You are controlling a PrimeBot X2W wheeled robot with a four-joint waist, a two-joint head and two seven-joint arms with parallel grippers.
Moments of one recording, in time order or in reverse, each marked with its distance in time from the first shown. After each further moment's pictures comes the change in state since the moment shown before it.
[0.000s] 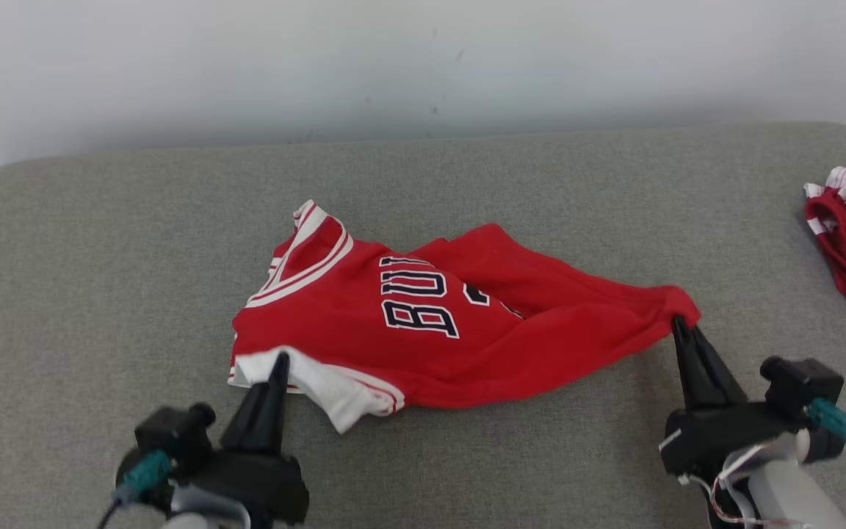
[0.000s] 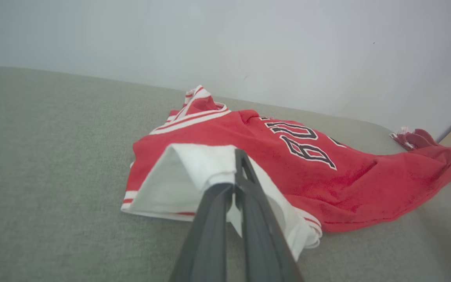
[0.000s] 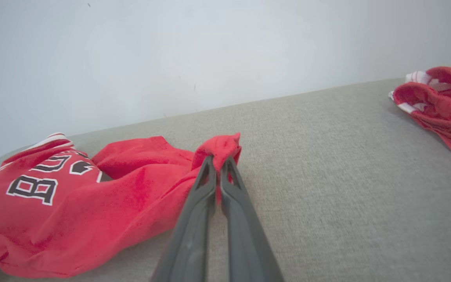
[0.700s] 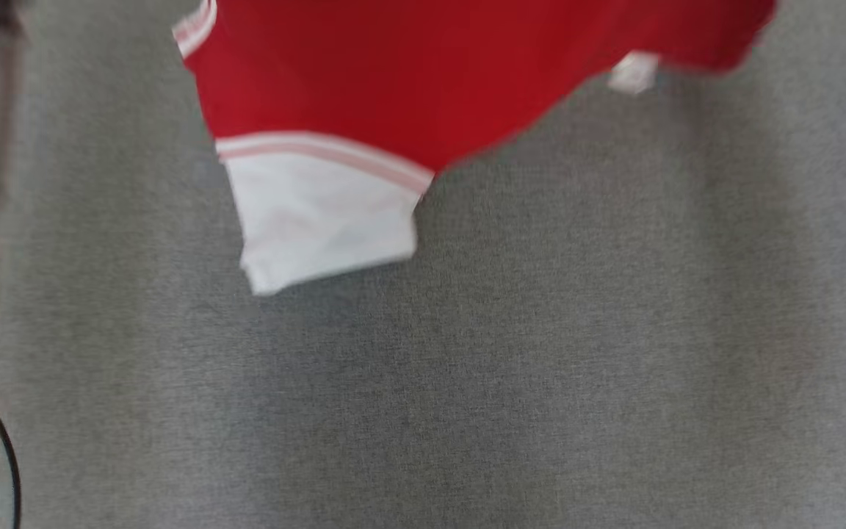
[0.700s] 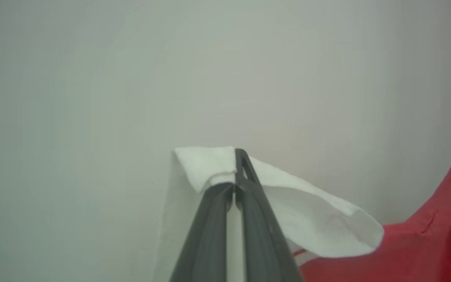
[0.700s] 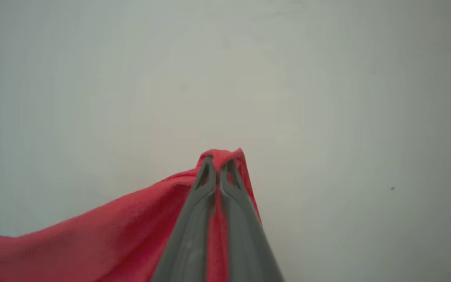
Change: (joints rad) left arm -1.199 0.200 -0.145 0.130 -0.110 0.000 0.235; right arm -0.946 -0.199 0.087 0.035 0.212 0.000 0.100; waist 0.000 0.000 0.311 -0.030
